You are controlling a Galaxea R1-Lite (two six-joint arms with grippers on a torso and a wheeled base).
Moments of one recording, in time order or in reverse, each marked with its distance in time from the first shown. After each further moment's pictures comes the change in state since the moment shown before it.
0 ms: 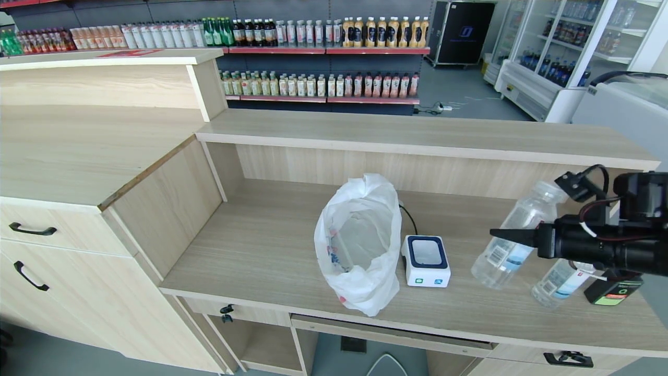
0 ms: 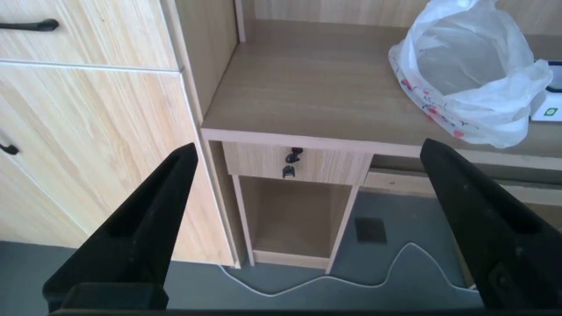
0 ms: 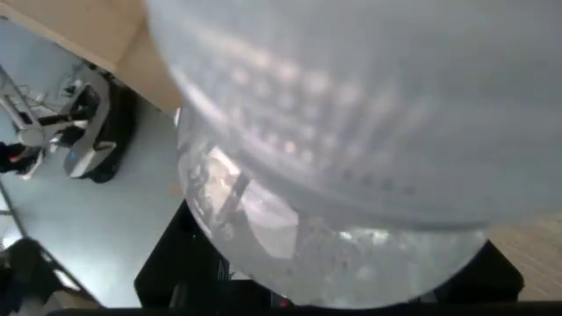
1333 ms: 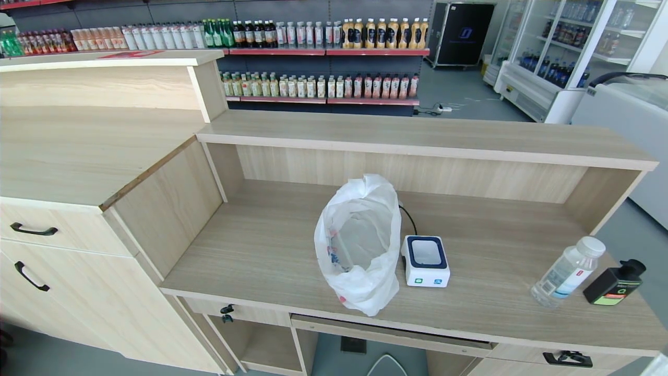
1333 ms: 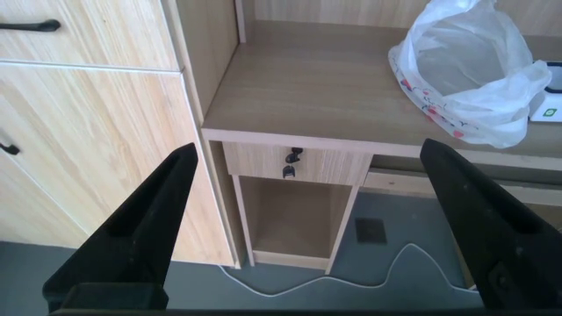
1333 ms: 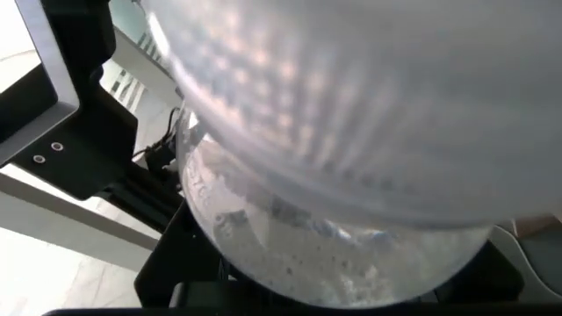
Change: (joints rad) left arm 0.000 0.000 0.000 0.000 0.000 0.000; right arm 0.266 -0.769 -0.156 0.591 0.474 0.252
